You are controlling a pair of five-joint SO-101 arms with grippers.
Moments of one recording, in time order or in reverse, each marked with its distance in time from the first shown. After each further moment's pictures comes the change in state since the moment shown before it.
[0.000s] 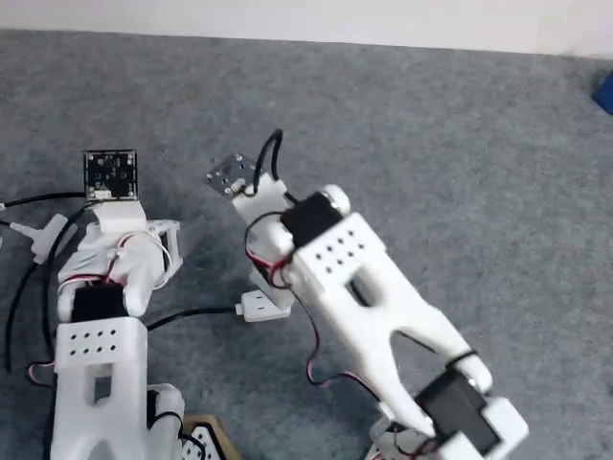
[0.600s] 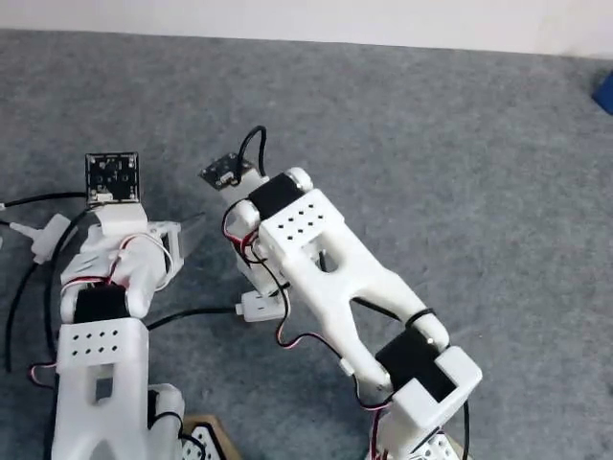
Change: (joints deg) left arm 0.1 0.0 1.5 -2.5 0.3; right arm 0.0 15.6 -8.6 0.4 -4.8
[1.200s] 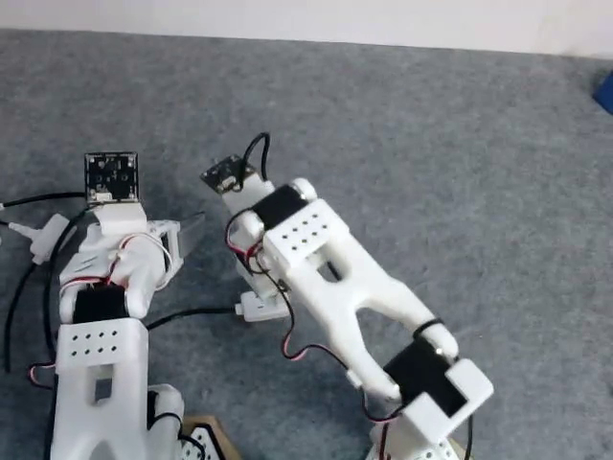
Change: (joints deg) left arm 0.0 0.0 0.0 -0.4 0.0; right arm 0.0 -1.1 7.7 -7.3 -0.4
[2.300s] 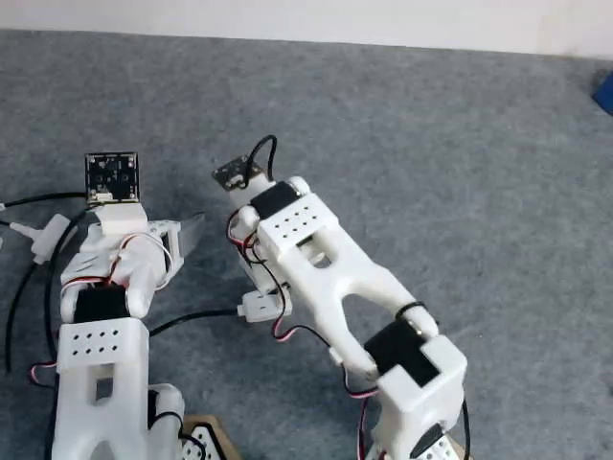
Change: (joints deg) left arm 0.0 0.0 0.0 0.0 0.0; right arm 2.6 14.5 -5.1 -3.2 -2.0
